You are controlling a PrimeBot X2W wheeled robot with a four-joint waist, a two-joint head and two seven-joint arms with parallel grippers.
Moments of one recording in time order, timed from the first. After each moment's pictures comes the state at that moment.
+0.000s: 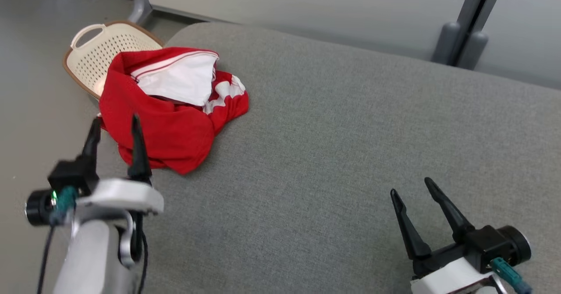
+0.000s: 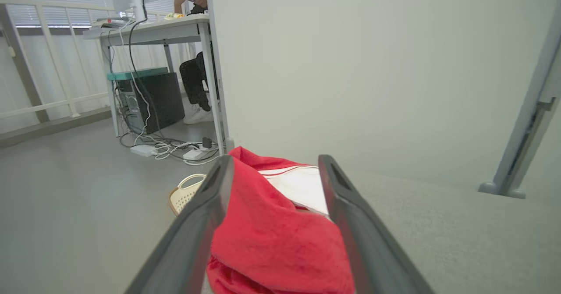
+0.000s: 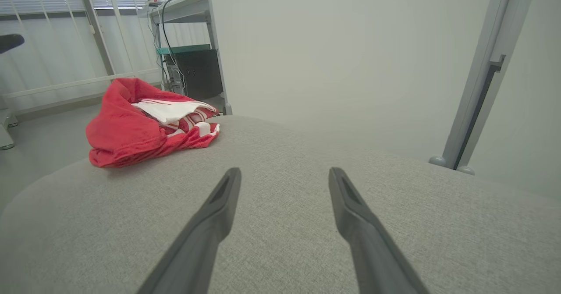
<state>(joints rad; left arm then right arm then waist) -0.22 0.05 0.01 0.25 -0.13 0.04 -0.25 -0.04 -0.14 0.27 0.19 0.12 0.13 -0.26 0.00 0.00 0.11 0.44</state>
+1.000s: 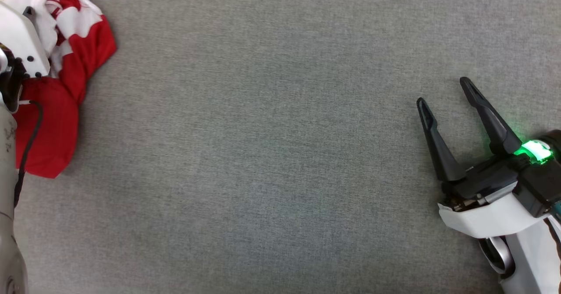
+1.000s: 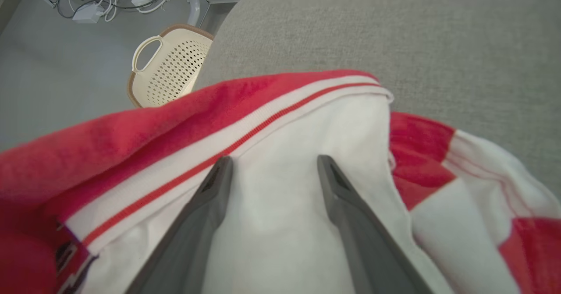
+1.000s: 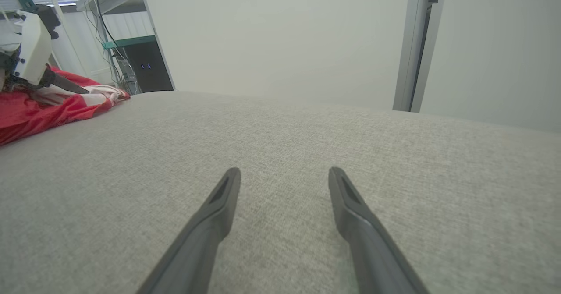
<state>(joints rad) -1.13 0.32 -0.01 1.07 -0.15 -0.03 0.29 -0.28 -0.30 0.26 0.03 0.14 0.14 -0.28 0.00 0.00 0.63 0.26</state>
